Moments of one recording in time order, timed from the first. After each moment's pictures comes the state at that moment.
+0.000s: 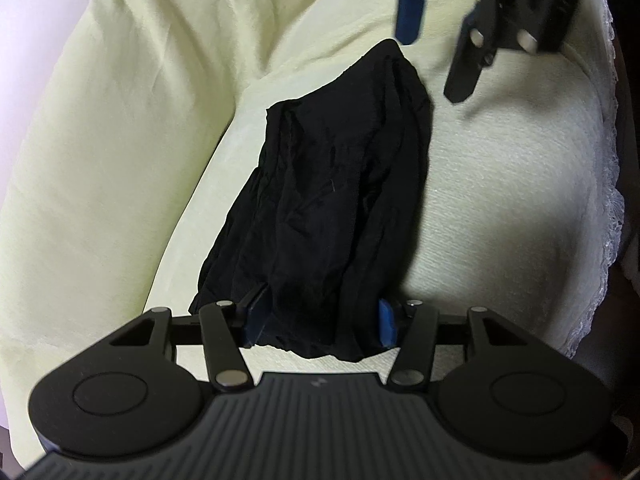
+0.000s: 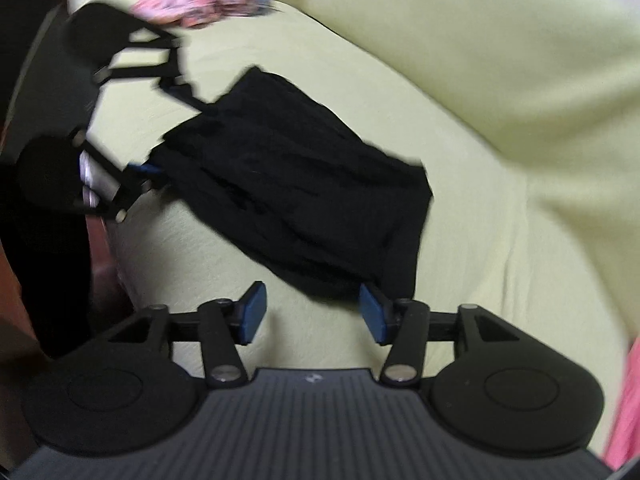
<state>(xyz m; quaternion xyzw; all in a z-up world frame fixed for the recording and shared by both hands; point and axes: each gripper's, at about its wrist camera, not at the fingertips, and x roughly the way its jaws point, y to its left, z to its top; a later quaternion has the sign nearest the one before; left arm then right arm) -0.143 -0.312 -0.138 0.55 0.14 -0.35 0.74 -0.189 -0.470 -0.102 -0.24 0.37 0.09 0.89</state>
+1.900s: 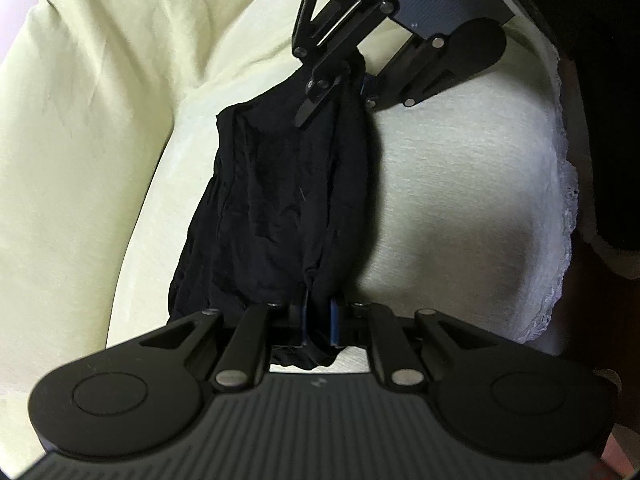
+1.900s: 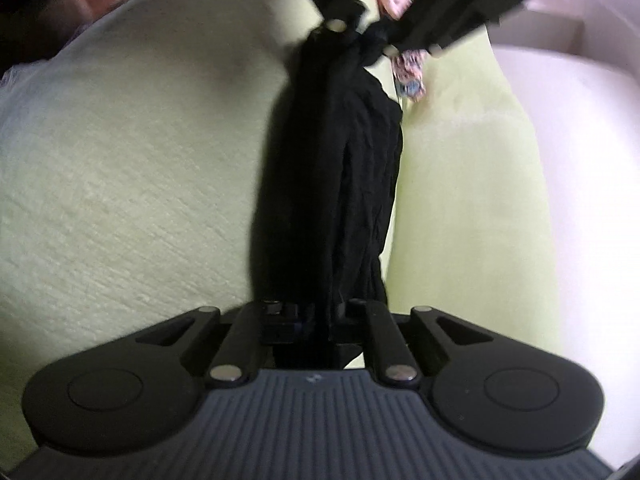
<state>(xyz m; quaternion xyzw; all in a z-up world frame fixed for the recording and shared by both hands) -0.120 -0.319 -0.132 0.57 0.17 -0.42 0.68 -0.178 -0.449 -0.209 -0.69 0.14 0.12 0.70</state>
